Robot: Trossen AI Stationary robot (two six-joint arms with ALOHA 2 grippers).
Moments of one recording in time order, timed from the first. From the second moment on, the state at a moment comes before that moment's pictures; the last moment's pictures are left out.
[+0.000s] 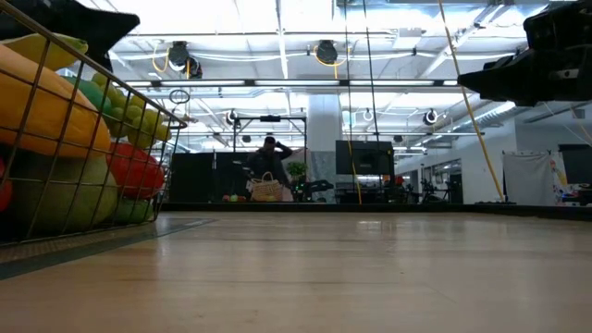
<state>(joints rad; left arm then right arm) 0.01 0.02 0.09 0.24 -0.09 0.10 -0.08 0.01 0.01 0.03 -0.05 -0.33</state>
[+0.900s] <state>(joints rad) 0.01 0.02 0.01 0.08 0.00 0.13 -0.08 0.01 0.01 0.03 -0.05 -0.33</state>
